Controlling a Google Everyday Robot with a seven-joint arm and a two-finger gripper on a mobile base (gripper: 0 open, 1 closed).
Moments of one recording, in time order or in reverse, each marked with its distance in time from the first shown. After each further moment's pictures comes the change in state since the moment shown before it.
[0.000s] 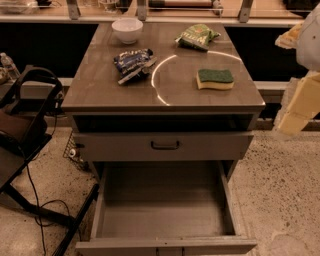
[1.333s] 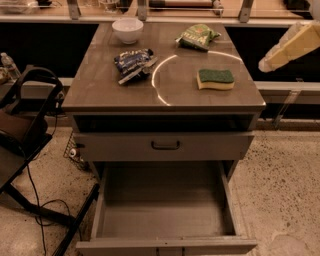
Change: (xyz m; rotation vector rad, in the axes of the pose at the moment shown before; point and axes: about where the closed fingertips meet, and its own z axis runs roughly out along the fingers) arm -0.011 -0.143 -0.001 0.260 -0.510 0.080
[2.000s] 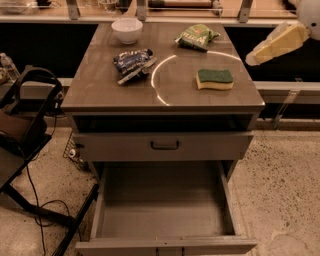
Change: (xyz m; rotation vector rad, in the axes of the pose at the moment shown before) arm 0.001 -0.022 0.033 0.024 -0.140 0.067
